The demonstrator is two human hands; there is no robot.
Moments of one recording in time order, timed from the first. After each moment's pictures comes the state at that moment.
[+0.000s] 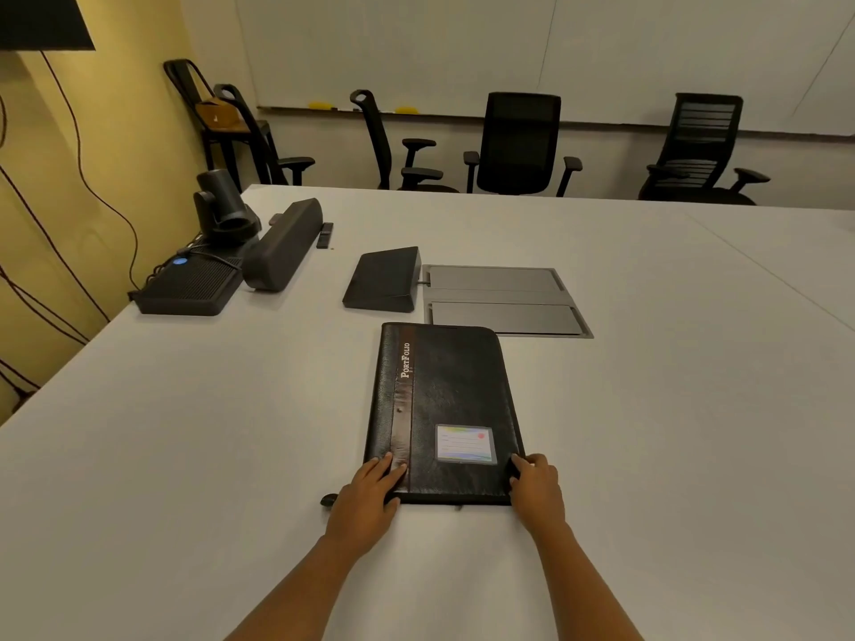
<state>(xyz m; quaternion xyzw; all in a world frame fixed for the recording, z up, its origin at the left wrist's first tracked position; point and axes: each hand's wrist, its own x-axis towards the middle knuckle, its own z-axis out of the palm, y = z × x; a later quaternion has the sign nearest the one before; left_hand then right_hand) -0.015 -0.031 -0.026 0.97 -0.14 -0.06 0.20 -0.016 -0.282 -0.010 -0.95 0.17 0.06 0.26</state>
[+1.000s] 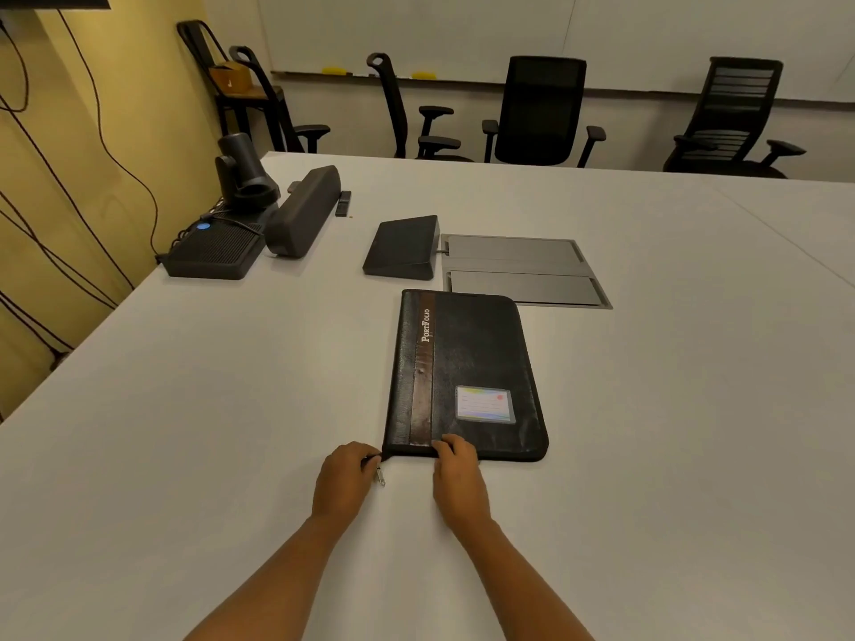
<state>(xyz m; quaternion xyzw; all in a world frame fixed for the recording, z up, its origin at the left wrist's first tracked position) -0.048 0.013 -0.020 0.93 0.05 0.01 0.36 -0.060 -0.158 -0.018 -0.96 -0.01 0.00 0.27</state>
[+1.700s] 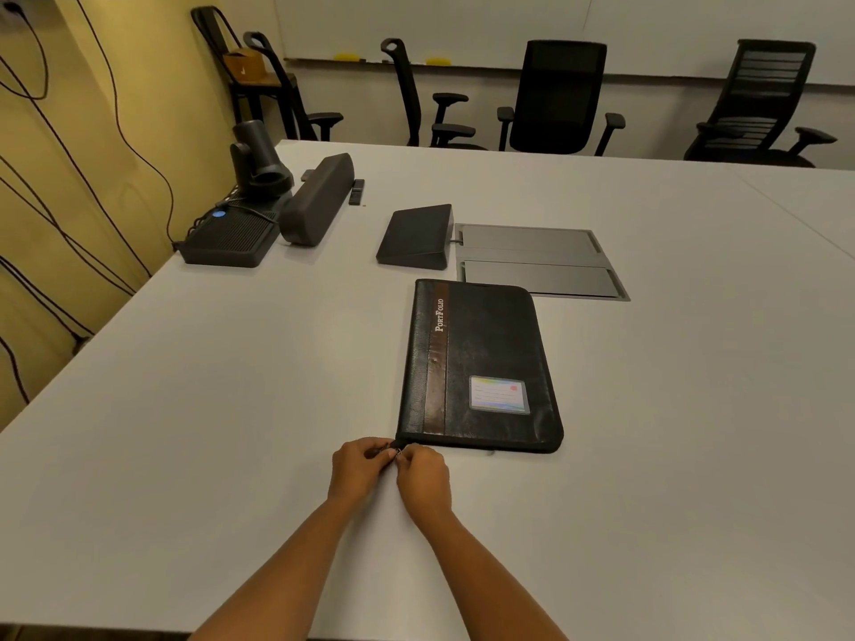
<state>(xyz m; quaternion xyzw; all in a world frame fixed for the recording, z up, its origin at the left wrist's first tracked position) -0.051 0.013 -0.016 0.85 0.15 -0.05 0.51 -0.061 -0.092 -0.014 -0.91 0.08 0.09 0.39</state>
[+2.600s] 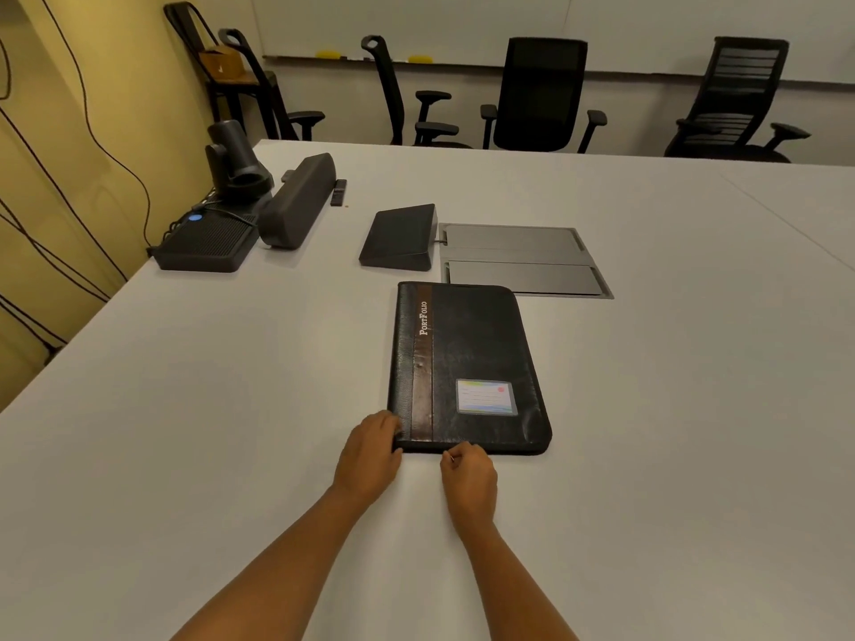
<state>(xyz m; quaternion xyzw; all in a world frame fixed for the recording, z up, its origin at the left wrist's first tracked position) -0.032 -0.013 -0.004 0.96 -0.10 0.00 0.25 -0.058 -0.160 -0.025 -0.90 0.19 -0.02 0.39</state>
